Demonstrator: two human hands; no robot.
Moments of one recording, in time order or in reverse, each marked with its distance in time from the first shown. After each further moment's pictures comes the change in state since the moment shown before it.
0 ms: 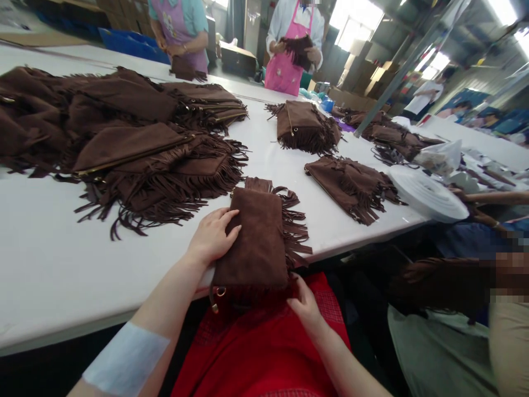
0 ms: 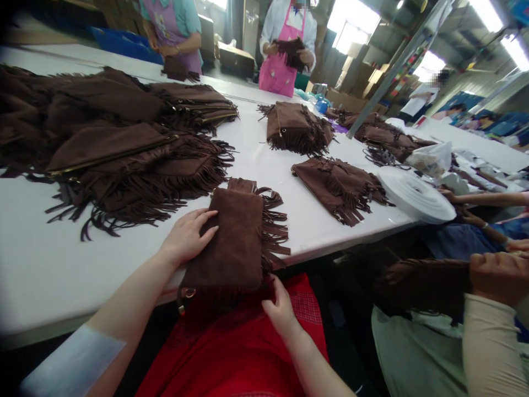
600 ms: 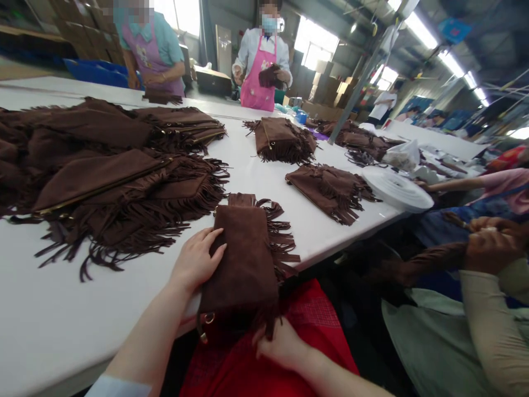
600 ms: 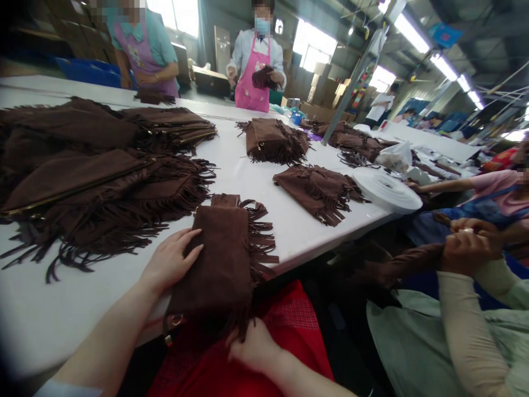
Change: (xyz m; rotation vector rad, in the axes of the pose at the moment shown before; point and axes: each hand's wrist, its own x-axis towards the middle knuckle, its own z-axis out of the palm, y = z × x) left_hand 0.002 -0.005 0.000 0.006 0.012 0.027; right_hand -0.021 0.015 0.044 -0.189 -0.292 0.380
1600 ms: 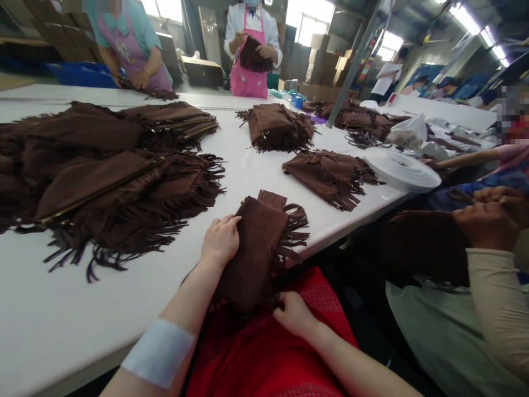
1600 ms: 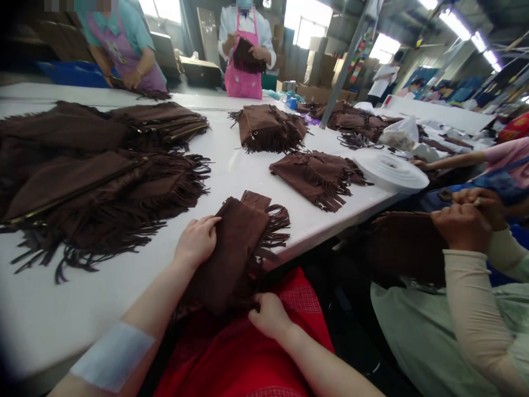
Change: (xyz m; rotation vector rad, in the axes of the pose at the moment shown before) left_hand 0.032 0.051 0.021 0.083 0.030 0.080; right_hand 0.006 0.005 -0.032 -0.307 0.179 -0.201
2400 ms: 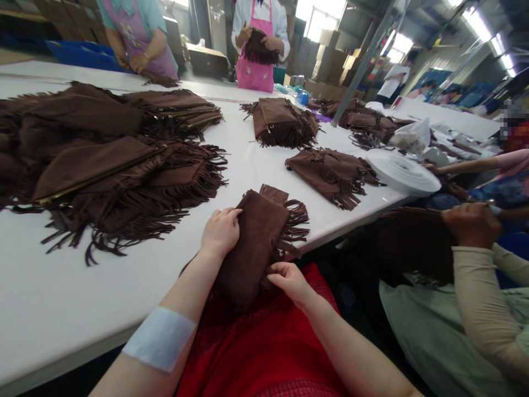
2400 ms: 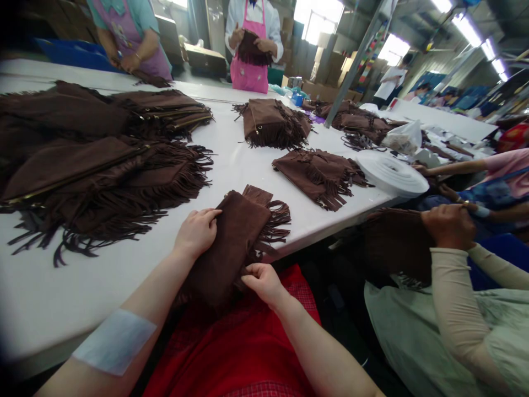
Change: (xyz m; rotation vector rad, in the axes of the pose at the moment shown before) left_hand 0.000 0.000 -0.002 -0.060 0.017 -0.025; right_hand 0.030 -0.056 -0.031 0.665 -0.031 -0.001
